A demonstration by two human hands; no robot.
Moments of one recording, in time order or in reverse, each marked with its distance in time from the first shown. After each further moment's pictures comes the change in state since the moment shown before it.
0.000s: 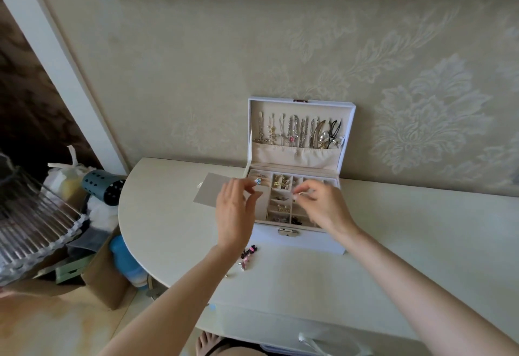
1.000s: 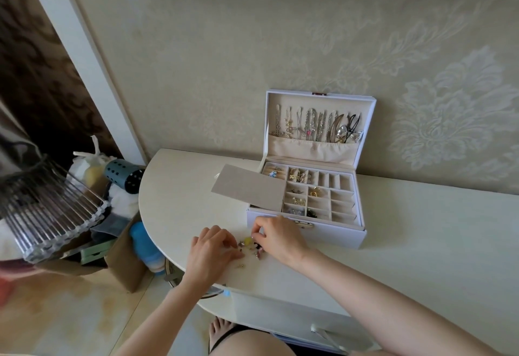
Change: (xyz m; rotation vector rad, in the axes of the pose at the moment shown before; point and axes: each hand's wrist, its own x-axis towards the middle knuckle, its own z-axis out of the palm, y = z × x) left_hand -0.071 -0.074 -0.063 0.284 -0.543 -0.252; right_hand -0.036 -0.021 0.101 -0.399 -0.362 -0.256
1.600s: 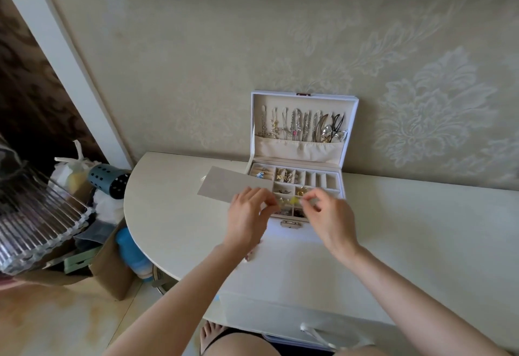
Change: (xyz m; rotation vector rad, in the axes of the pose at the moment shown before) left_hand 0.050 0.101 0.004 -0.209 0.278 0.352; right_hand -0.035 0.060 -0.061 0.108 0.579 0.241
